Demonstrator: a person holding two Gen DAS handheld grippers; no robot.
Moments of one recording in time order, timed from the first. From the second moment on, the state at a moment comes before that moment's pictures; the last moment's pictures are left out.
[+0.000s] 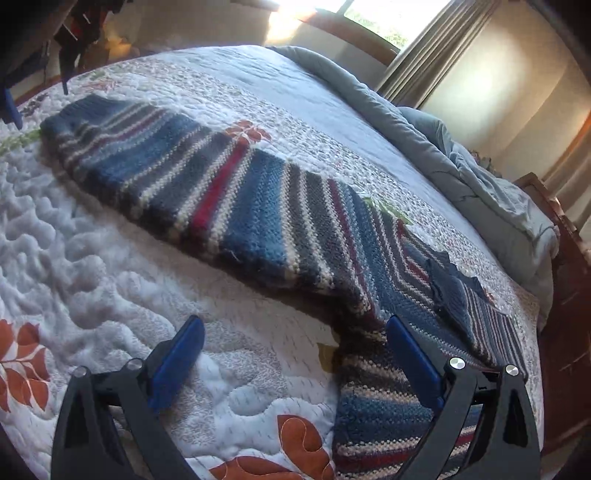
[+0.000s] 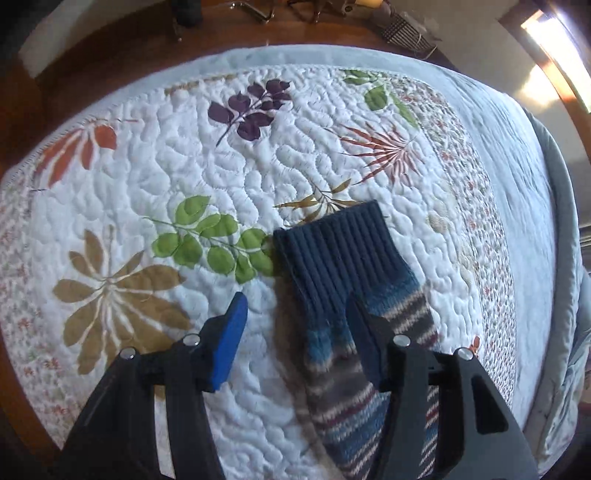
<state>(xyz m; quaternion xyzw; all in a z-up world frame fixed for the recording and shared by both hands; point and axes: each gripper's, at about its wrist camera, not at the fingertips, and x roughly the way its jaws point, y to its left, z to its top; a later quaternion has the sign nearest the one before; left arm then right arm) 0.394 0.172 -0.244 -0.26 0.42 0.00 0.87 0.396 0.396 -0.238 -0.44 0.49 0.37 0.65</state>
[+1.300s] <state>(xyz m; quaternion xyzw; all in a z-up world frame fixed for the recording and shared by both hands) 0.365 0.154 -0.212 -0.30 0.29 -0.13 0.90 0.495 -0.072 -0.024 -0.01 0.44 0.23 0.87</state>
